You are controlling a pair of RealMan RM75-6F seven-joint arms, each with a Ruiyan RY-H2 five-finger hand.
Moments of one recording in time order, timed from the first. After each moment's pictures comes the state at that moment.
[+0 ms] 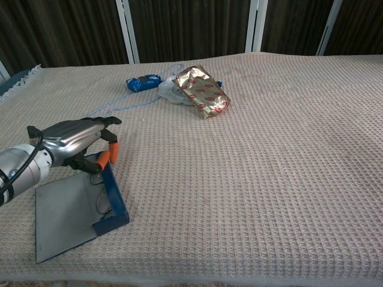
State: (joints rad) left arm -0.65 -1.66 -0.14 -1.51 0.97 1.09 0.61; right arm 0.01 -1.00 0.01 -1.66 -1.61 1.56 0.09
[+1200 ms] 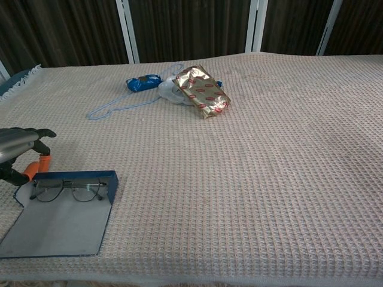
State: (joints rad) left arm -0.60 -1.43 -0.06 -1.73 0.73 1.17 0.80; right arm 0.01 -1.02 0.01 -1.67 -1.61 1.54 0.04
